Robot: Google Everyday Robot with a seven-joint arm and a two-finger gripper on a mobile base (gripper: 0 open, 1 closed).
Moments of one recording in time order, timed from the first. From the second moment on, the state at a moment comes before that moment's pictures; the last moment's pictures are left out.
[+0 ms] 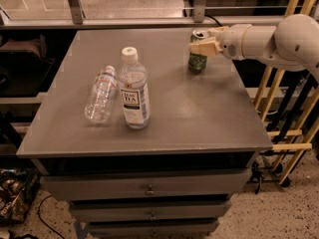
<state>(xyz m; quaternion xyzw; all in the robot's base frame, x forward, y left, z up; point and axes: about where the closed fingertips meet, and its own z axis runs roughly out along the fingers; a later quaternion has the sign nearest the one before) 0.748 -0.140 0.914 -0.37 0.70 0.19 0.57</state>
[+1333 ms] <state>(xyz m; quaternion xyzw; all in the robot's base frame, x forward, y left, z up) 0.548 -0.110 0.976 -0.61 0.57 0.30 0.45</state>
